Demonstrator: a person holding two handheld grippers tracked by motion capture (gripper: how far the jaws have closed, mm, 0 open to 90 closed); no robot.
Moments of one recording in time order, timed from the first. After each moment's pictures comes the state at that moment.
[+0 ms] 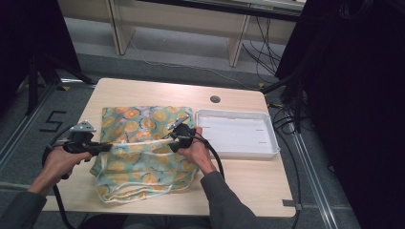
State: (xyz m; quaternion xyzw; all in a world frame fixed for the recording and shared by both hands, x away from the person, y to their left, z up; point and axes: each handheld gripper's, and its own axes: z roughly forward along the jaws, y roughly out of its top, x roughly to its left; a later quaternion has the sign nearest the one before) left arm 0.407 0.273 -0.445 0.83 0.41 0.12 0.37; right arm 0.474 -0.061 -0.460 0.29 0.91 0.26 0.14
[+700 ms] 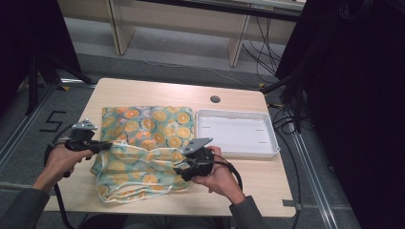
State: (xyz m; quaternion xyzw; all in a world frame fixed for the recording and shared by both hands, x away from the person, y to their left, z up) left arm 0.412 0.272 -0.446 0.82 0.42 0.12 0.37; right arm 0.372 -0.106 -0.419 0.22 0.91 0.33 0.10
